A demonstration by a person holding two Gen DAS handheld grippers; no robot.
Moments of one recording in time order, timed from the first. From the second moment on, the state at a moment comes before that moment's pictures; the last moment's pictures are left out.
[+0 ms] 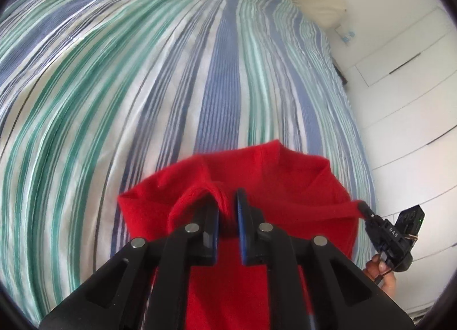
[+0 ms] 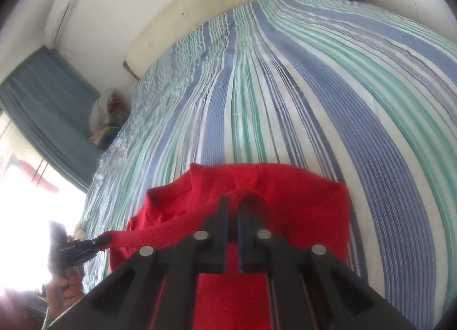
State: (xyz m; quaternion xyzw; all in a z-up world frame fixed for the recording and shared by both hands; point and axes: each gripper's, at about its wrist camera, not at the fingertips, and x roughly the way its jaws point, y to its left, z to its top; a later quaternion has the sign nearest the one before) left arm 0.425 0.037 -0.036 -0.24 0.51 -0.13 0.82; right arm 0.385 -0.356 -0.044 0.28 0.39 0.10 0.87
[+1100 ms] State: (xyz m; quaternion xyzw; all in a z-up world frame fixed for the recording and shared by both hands) left arm 0.204 0.037 -0.036 -0.05 0.47 -0.10 0.88; right arm 0.162 -0.336 -0.064 0.07 0.38 0.10 0.92
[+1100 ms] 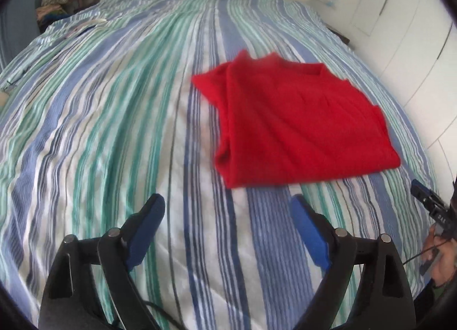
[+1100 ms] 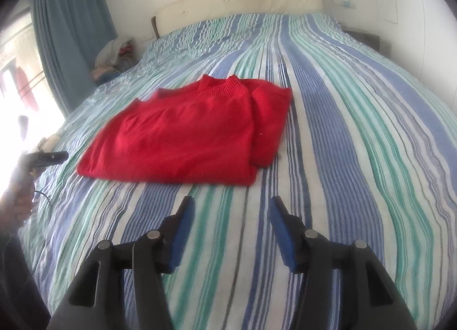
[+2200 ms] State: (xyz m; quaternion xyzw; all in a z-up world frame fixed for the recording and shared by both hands) left arm 0.158 -0.022 -0.097 0.05 0.46 -0.06 0.88; right arm 0.142 -0.292 -0.114 0.02 0.38 0.09 0.92
